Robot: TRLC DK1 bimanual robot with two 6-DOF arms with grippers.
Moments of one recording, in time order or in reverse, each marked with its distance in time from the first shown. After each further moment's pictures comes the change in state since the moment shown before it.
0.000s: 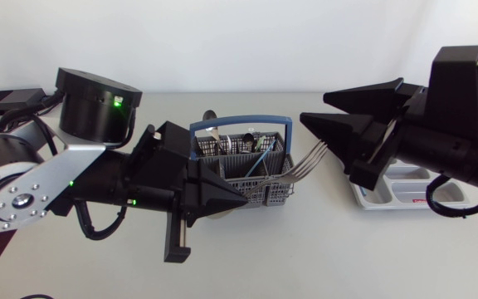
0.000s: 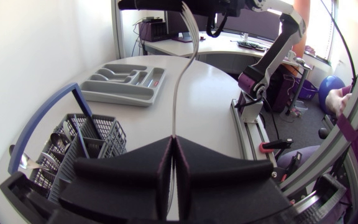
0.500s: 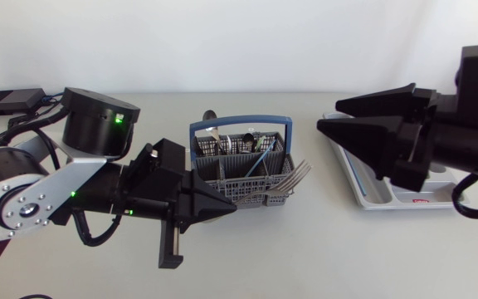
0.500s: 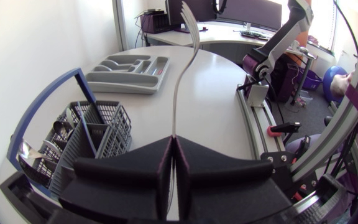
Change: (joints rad) left arm 0.044 -0.001 -0.064 0.003 -0.015 0.091; right arm -0.175 -0.026 0.051 -0.156 -0.266 0.027
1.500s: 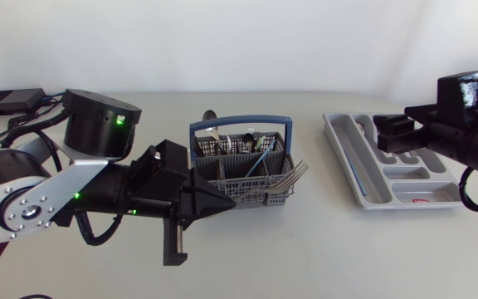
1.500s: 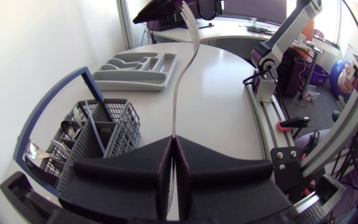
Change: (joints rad) left arm -0.014 0.005 -0.004 0.027 -0.069 0.015; right arm -0.224 0.154 -0.072 0.107 0.562 -0.111
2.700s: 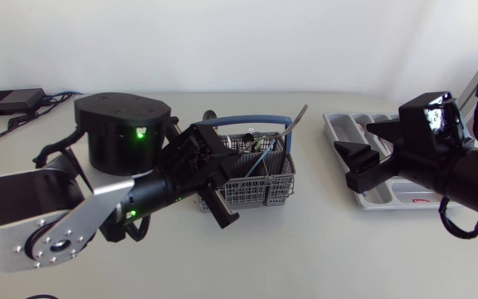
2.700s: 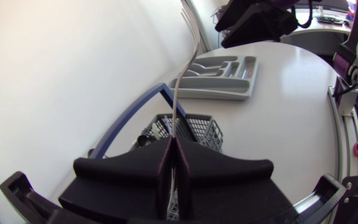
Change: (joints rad) left arm -0.210 0.069 0.000 0.362 -0.697 -0.081; right arm 0.301 -0.117 -0.060 -0.083 0.075 -0.031
